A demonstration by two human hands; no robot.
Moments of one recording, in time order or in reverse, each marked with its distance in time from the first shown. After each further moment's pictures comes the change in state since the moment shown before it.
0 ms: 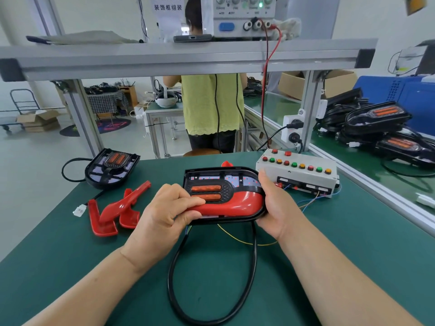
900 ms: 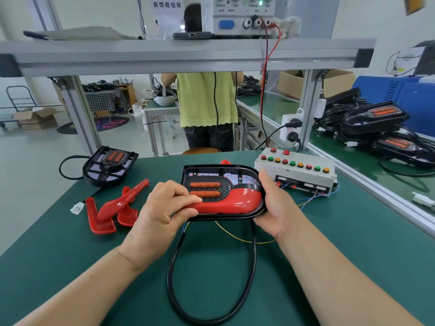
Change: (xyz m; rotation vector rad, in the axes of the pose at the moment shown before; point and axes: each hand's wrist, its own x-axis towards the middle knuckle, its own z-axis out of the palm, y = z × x) left_hand -0.001 0.003 -0.002 -0.023 0.006 -0.044; right_hand 0.004 0.003 -0.005 0.033 0.024 0.000
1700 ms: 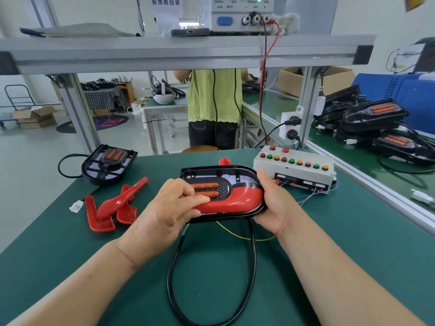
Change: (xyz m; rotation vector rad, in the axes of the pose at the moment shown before) left_hand 0.006 0.003 -0.004 0.104 -0.172 0.203; right_hand 0.004 0.000 -0.006 0.003 -0.036 0.037
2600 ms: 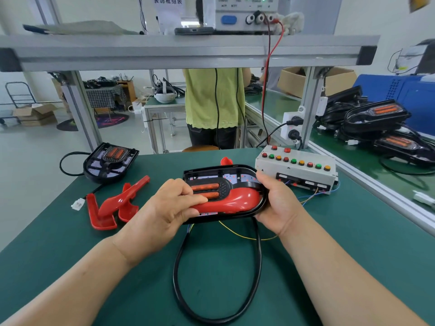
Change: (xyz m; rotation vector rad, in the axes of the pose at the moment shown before) left_hand -0.002 -0.005 -0.008 -0.055 -0.064 -0.051; right_hand 0.000 0.000 -0.003 0.030 -0.086 -0.015
